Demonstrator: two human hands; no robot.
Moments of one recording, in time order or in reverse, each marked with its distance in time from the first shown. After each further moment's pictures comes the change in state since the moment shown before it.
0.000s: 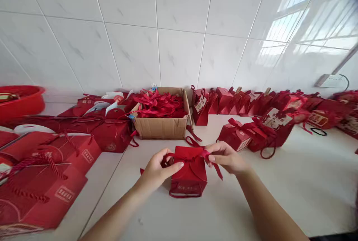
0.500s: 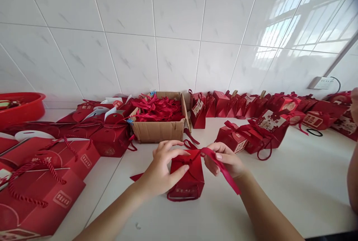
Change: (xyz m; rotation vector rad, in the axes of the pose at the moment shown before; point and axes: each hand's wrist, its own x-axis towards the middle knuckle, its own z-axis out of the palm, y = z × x) left_hand -0.004 0.033 0.005 0.554 0.048 0.458; right_hand -0.002 0.000 0.005 0.118 -0.018 -0.085
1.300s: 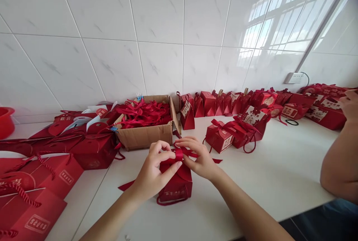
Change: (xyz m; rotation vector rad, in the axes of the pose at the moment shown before) left_hand 0.012 0.002 0.011 -0.028 0.118 0.157; right_hand 0.018 0.008 0.024 -1.016 0.312 -0.537
